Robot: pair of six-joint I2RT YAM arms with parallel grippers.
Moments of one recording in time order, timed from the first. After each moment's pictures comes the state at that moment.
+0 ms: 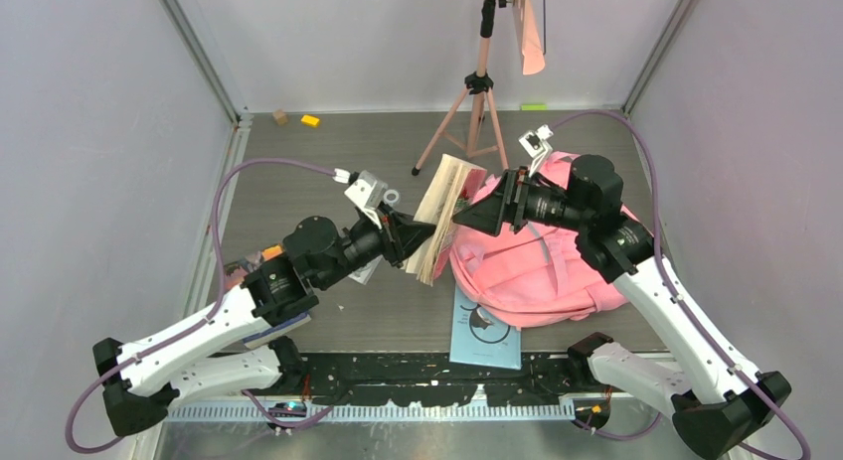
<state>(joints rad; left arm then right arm) -1.03 0.88 0.90 -0.01 -0.11 -0.37 0.47 0.96 1.04 -0.26 -0.67 0.66</state>
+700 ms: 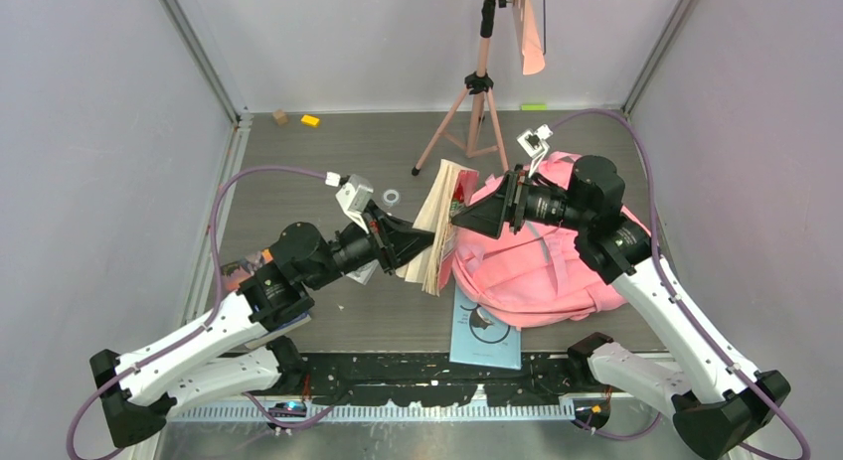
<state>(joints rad) -0.96 0.82 0.81 0.12 0.13 -0.49 0.48 0.96 1.03 -0.21 -0.73 0.66</state>
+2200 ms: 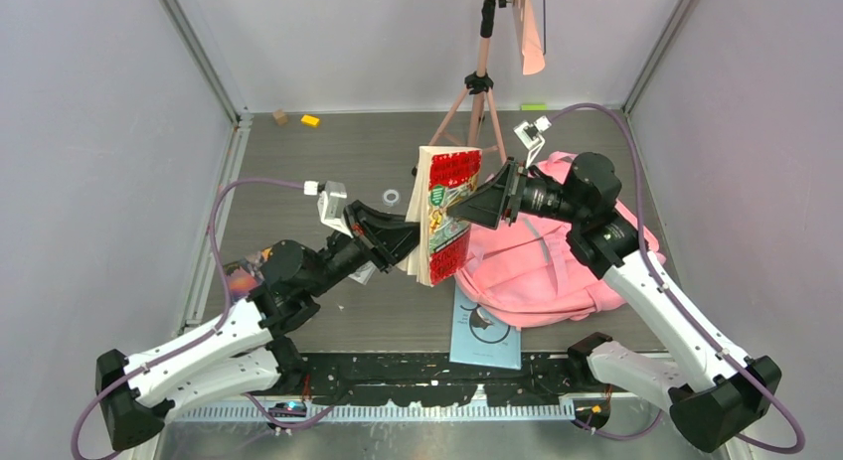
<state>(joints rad) -0.96 0.78 0.66 0.48 0.08 -0.54 0.47 1.01 0.99 0.02 -0.80 0.79</state>
